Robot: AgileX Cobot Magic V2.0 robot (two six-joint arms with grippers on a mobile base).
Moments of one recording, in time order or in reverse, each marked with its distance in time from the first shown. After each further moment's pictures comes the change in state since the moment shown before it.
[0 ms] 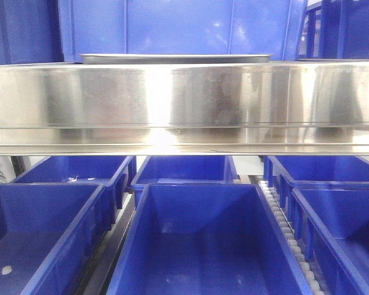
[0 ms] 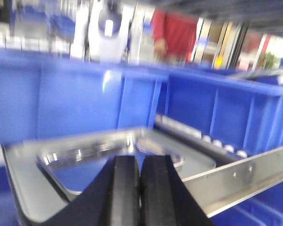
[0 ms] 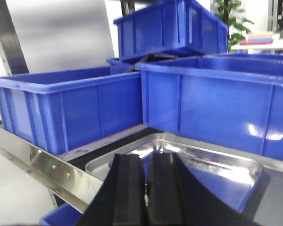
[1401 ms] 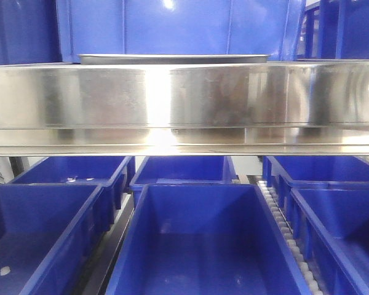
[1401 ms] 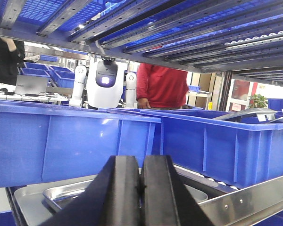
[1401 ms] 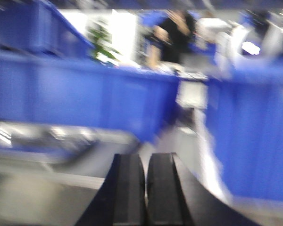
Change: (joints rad) left arm 0.000 -0.231 0.047 0.015 0.021 0.000; right arm -0.486 -0.421 0.424 0.475 -0.014 -0.617
